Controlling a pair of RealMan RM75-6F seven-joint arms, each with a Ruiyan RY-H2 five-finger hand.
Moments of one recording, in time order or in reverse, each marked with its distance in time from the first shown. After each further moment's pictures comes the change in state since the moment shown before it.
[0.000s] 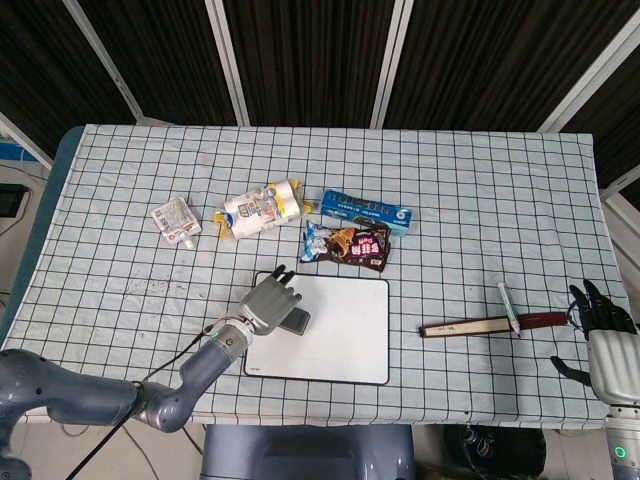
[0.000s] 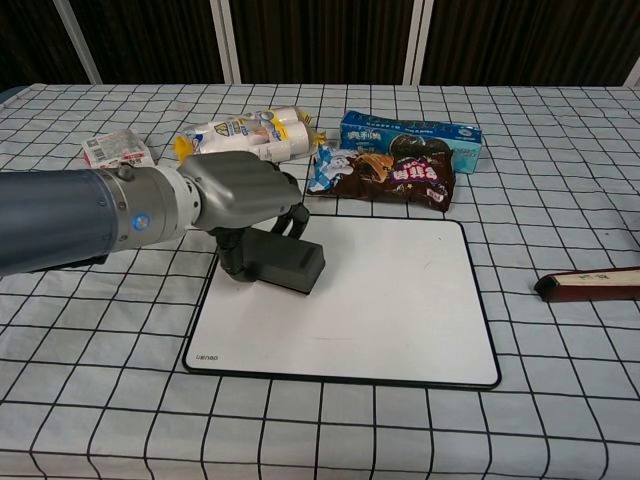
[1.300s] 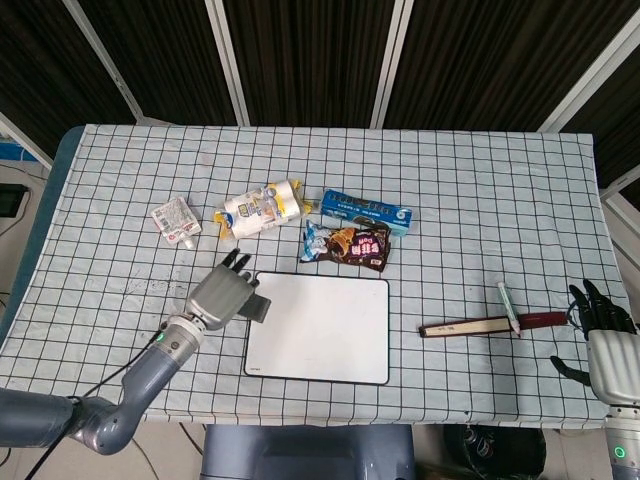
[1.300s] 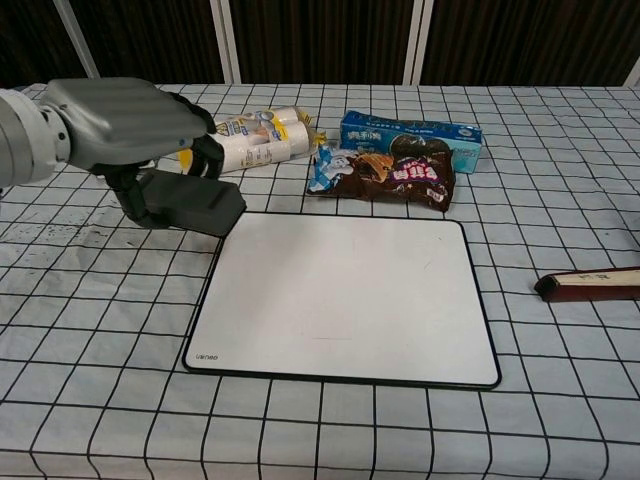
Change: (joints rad) left arm 0.110 0.277 0.072 -0.247 0.157 0.198 -0.077; right arm -0.001 -0.001 0.000 -0.002 0.000 0.003 -0.004
